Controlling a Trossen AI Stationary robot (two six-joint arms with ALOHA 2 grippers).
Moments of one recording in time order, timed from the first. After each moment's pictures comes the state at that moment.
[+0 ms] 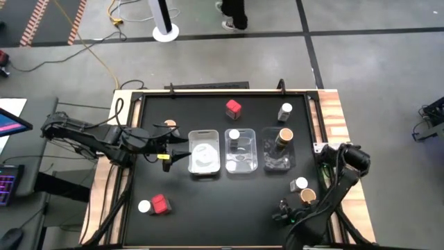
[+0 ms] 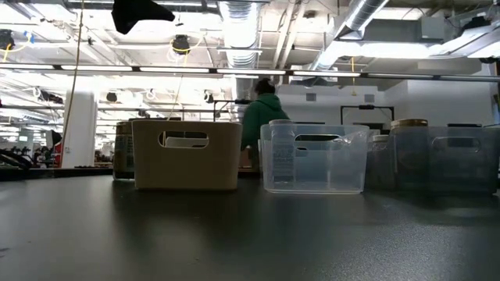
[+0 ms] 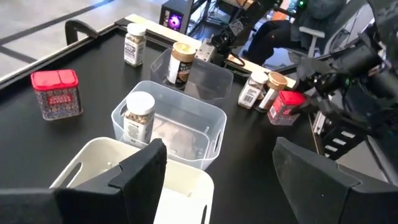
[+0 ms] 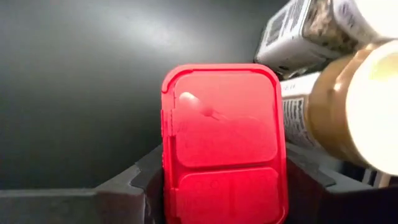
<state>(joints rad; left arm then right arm) -0.24 0.87 0.85 -0.28 -0.37 -0.45 0.93 1.91 1.51 -1.43 0.18 2.19</state>
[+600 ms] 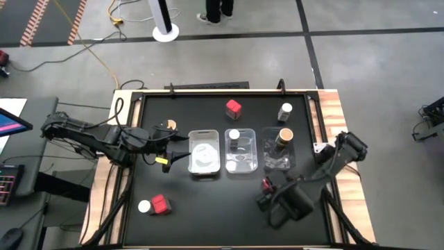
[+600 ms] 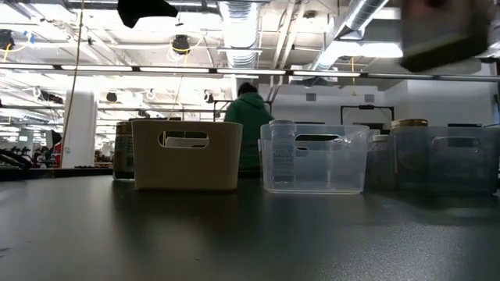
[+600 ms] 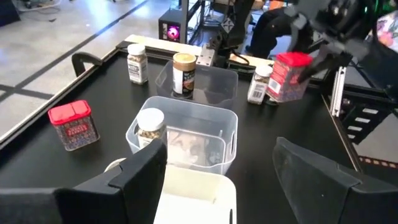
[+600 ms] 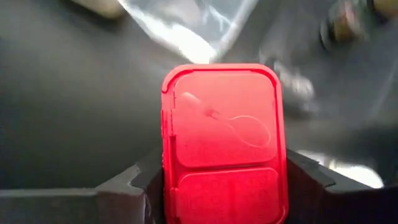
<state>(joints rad) -0.24 0.87 0.85 -0.26 -0.38 -0.25 0.67 1.82 1.77 -1.58 0.44 1.71</state>
